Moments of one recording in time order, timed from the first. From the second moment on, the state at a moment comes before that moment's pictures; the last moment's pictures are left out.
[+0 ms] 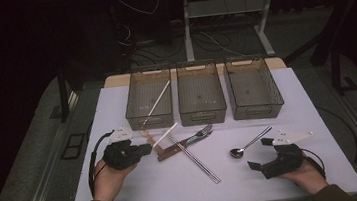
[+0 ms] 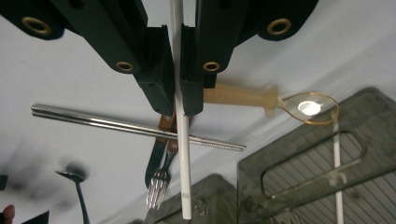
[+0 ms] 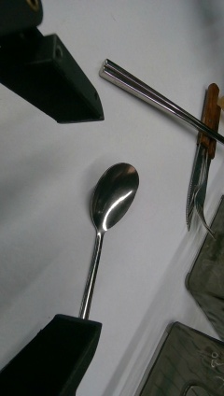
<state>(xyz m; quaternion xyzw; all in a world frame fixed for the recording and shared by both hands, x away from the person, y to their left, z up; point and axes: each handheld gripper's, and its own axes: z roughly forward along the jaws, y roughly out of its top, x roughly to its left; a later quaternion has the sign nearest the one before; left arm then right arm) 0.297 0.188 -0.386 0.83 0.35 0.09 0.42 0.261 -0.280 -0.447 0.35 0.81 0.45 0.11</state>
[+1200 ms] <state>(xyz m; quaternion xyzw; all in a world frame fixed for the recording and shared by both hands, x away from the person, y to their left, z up) 0.363 0.176 -0.365 0.82 0.37 0.11 0.43 0.261 -0.282 -0.446 0.35 0.81 0.45 0.11</state>
